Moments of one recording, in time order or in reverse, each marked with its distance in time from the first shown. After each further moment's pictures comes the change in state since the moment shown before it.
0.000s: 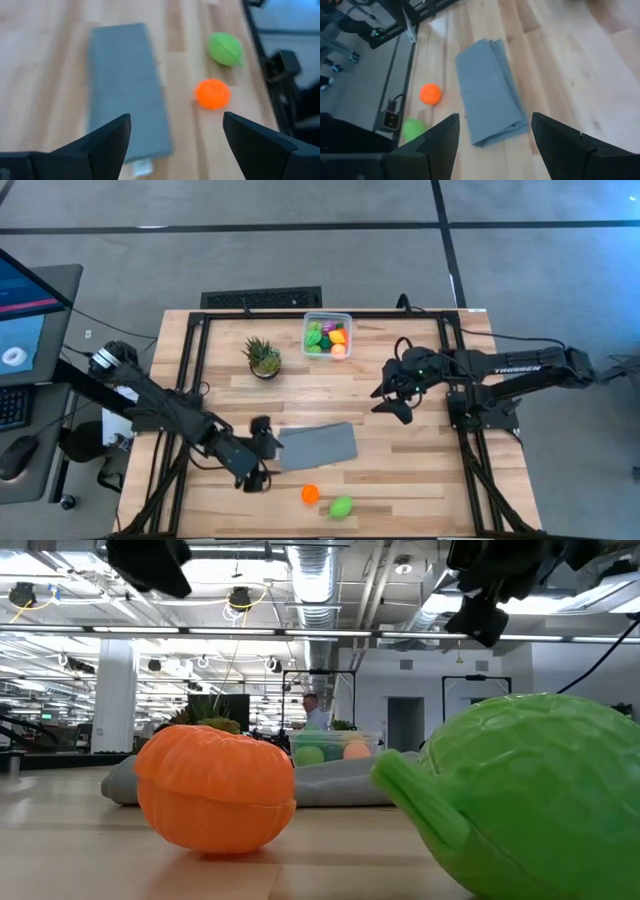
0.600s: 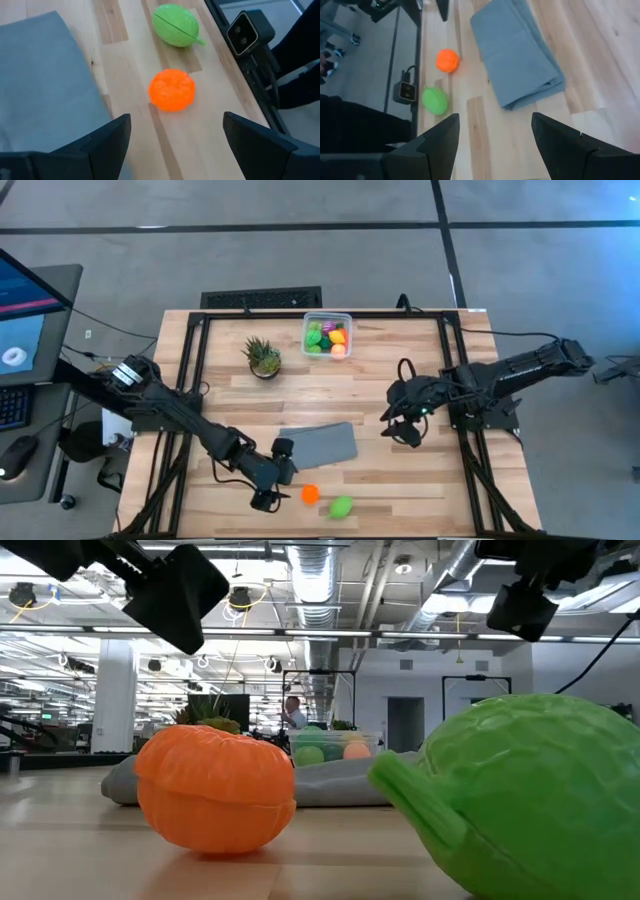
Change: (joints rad) left arm 0.025 0.252 0.013 0.258 0.227 0.213; right arm 0.265 0.000 0.000 -0.085 0.134 0.209
